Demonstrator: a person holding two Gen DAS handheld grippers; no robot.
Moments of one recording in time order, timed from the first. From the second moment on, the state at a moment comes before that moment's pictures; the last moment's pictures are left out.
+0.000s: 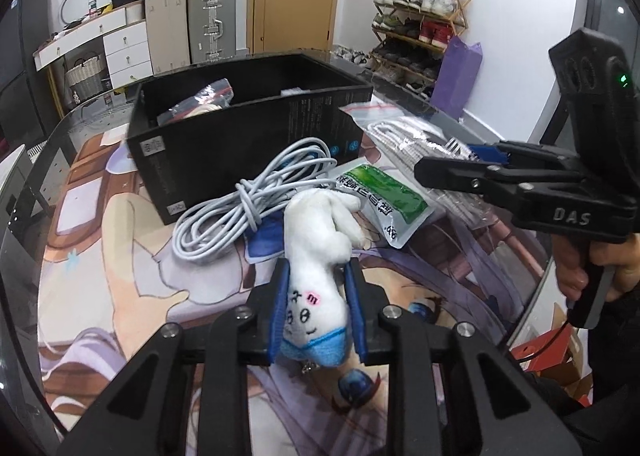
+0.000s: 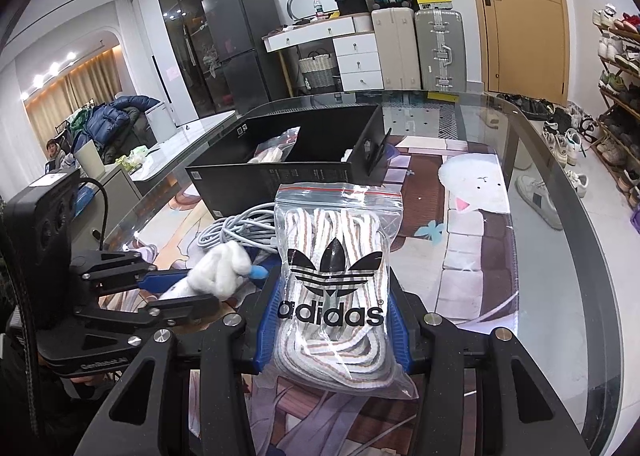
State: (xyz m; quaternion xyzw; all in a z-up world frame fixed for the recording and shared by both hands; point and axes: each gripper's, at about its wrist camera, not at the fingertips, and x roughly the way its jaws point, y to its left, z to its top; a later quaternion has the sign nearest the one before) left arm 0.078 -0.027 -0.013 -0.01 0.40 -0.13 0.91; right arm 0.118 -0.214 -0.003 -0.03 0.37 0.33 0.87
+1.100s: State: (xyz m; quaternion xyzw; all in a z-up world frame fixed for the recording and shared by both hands) left arm 0.119 0.027 0.051 -0.07 0.33 -0.07 0.94; right arm 0.124 -0.172 0.047 -0.07 0.35 0.31 0.88
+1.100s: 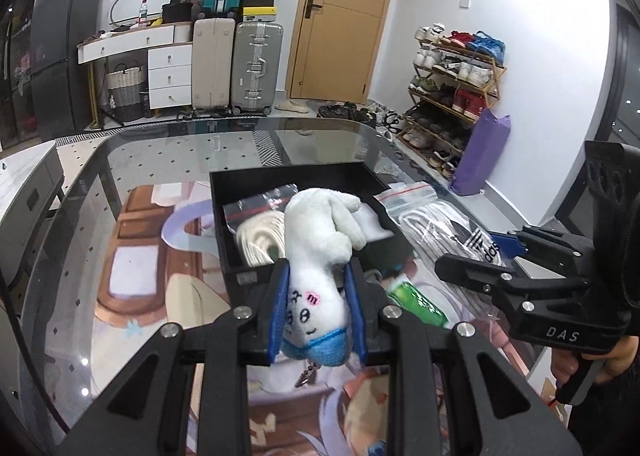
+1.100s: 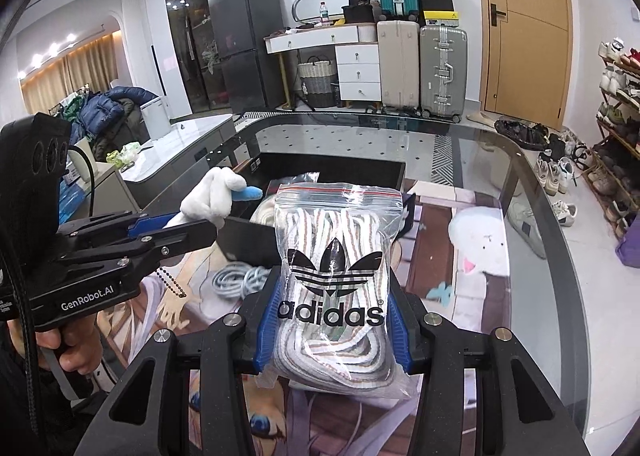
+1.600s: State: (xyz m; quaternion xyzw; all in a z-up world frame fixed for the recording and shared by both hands) left arm 0.172 0.039 0.040 -0.06 0.35 -0.04 0.93; right arm 0.173 -0.135 0.054 -0.10 0.38 0.30 0.87
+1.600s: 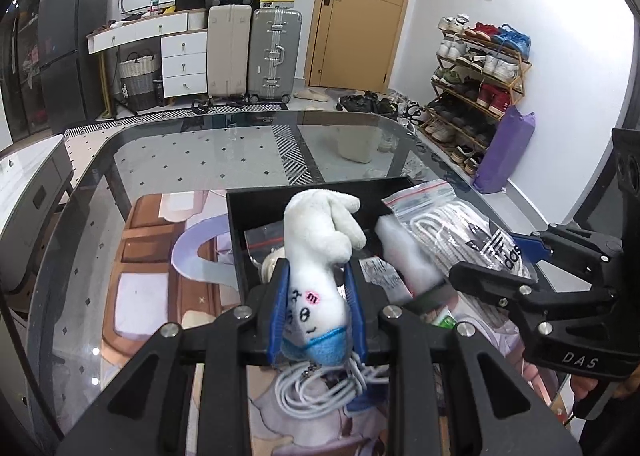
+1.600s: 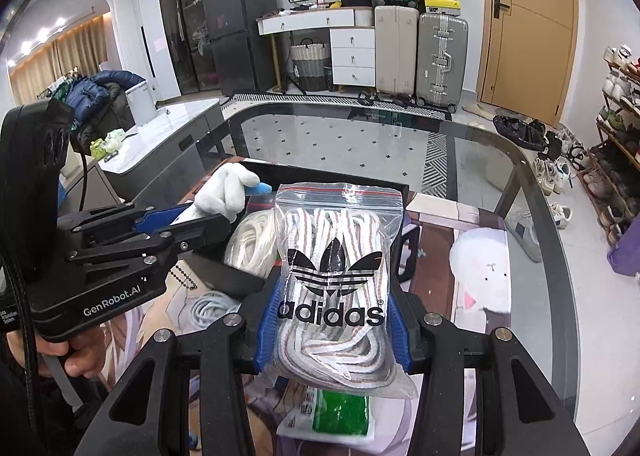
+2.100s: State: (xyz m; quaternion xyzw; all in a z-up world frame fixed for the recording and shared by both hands) left arm 0.199 0.039 0.022 -0.05 0.38 -0.04 0.92; right arm 0.217 -0.102 0.046 -0.13 0.41 0.30 0.85
